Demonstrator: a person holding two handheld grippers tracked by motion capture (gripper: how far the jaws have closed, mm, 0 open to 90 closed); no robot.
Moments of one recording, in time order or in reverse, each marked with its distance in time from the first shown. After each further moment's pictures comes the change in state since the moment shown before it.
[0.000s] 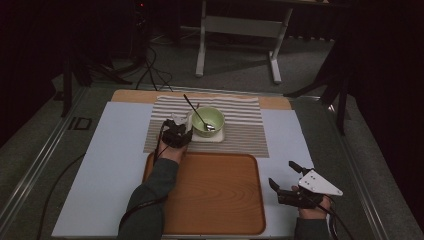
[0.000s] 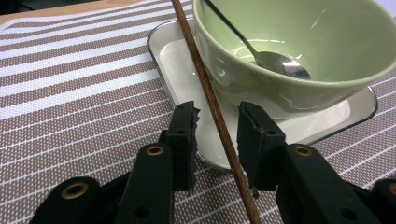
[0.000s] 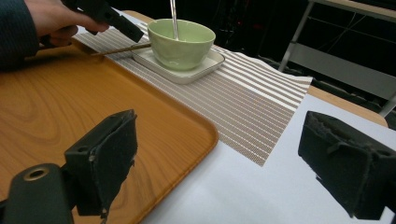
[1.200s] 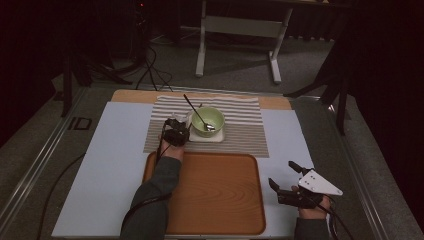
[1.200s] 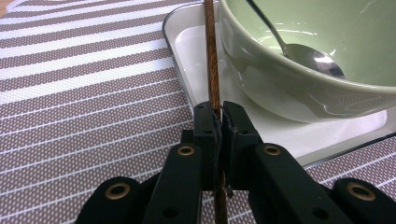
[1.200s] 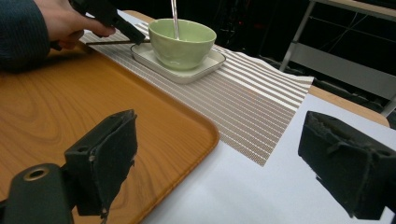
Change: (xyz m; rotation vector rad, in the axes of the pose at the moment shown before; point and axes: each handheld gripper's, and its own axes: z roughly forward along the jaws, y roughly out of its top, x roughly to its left) left arm 0.001 0.002 0.009 0.048 0.060 -0.052; right arm 0.000 0.000 0.000 -0.001 0.003 0.000
